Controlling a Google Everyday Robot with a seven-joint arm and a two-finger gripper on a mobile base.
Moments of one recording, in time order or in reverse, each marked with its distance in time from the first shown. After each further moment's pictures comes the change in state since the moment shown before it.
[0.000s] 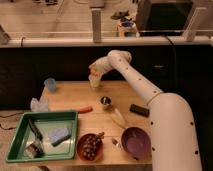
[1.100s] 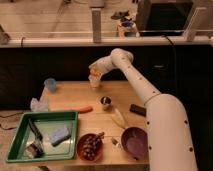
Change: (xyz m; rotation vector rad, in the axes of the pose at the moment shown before) arm 0.000 0.001 0.002 0.014 -0.076 0.015
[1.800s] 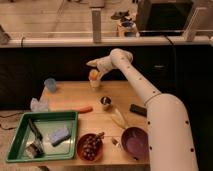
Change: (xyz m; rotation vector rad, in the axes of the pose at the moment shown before) arm -0.002 0.000 -0.001 -0.011 0.008 -0.016
